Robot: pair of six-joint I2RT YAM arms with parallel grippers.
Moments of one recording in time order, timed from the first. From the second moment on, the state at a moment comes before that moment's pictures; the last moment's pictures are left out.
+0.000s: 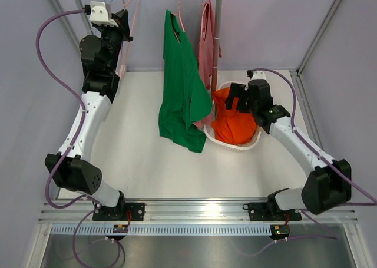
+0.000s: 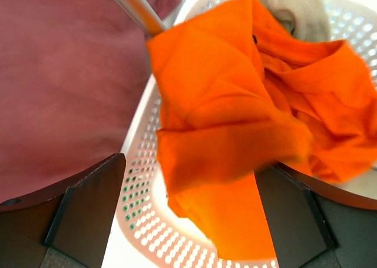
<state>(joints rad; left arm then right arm) -0.19 1.51 1.64 0.31 0.00 -0.06 0.35 1.41 1.13 -0.27 0.11 0.36</state>
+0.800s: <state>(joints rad) -0.04 1.82 2.05 0.18 0.24 -0.27 0.35 1.09 1.05 -0.26 0.05 0.34</state>
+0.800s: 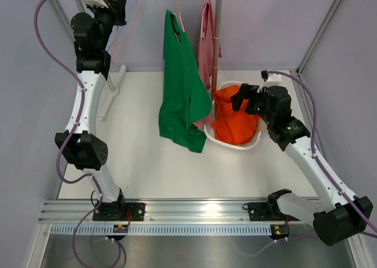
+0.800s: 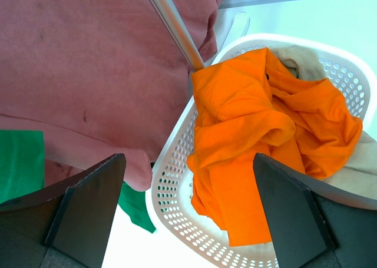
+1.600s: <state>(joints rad) -0.12 1.67 1.92 0.11 0.00 -0.11 0.35 1.06 1.03 -0.26 0.02 0.35</state>
